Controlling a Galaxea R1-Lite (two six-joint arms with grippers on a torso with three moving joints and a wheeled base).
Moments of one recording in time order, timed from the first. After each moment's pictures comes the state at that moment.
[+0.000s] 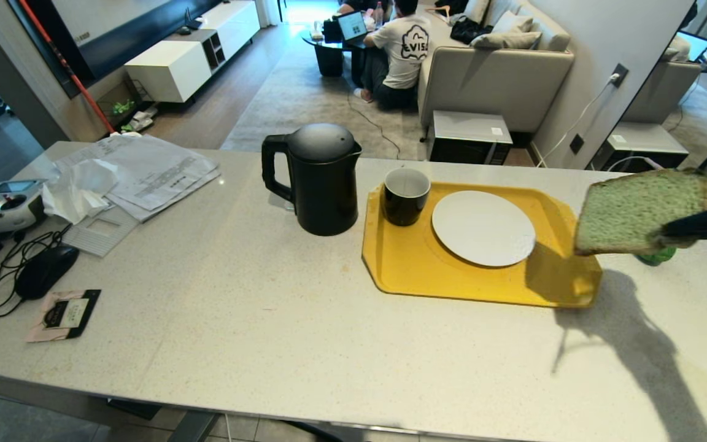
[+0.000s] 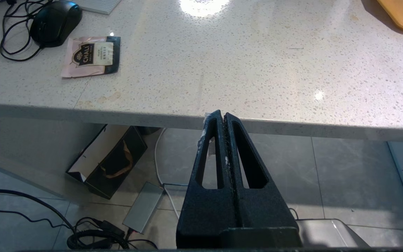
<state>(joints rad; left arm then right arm) 0.00 0.00 0.00 -0.01 0.00 0.01 -0.09 1.39 -1.47 0.80 0.31 0.14</state>
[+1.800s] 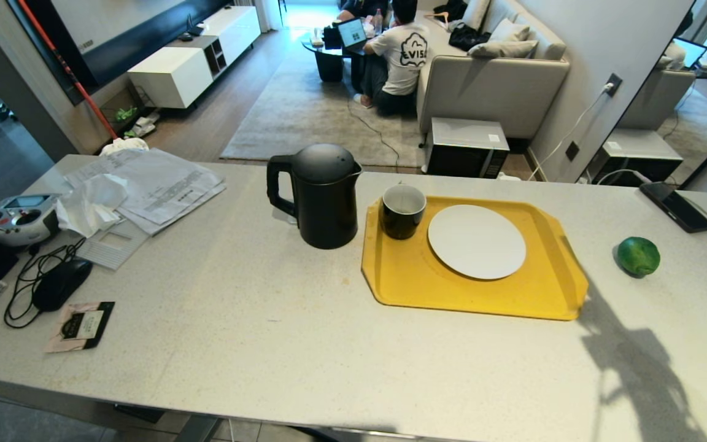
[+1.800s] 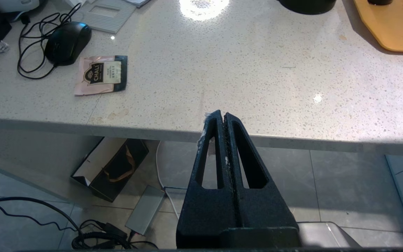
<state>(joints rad) 0.00 0.00 0.00 -0.01 0.00 0.01 -0.10 1.07 -1.37 0.62 -0.04 -0.22</state>
